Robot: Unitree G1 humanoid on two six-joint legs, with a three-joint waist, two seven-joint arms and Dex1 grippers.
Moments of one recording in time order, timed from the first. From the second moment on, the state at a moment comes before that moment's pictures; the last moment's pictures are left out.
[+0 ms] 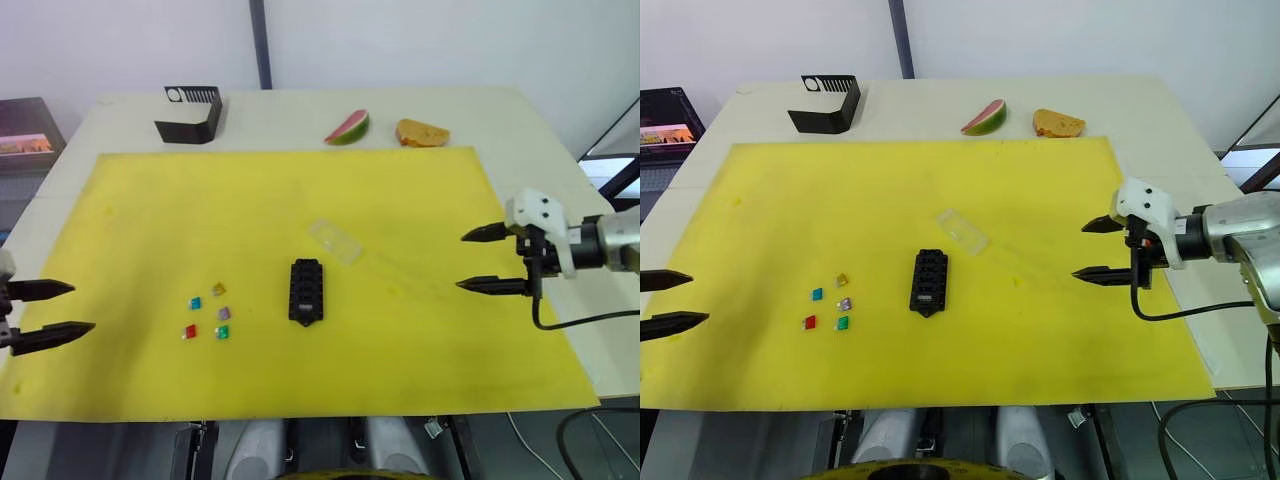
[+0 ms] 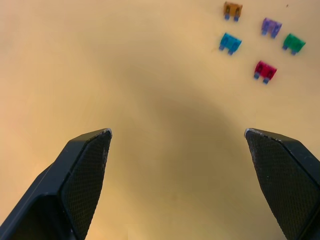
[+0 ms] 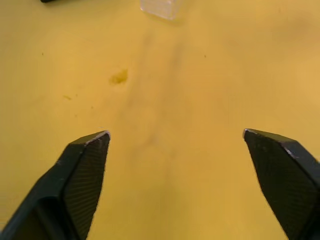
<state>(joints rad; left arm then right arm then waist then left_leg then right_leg) 0.23 1.20 0.65 0.13 -0.42 0.41 -1.46 -0.40 -1.16 -0.02 -0.05 0.39 0.51 1.31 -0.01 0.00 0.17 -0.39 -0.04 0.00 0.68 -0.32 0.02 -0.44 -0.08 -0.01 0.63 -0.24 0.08</state>
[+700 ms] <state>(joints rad) 0.08 1.09 0.32 0.03 -0.62 0.78 -1.48 -0.82 -0.63 0.39 -0.32 0.41 0.70 1.17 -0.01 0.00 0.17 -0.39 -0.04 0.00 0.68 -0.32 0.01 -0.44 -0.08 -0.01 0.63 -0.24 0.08</state>
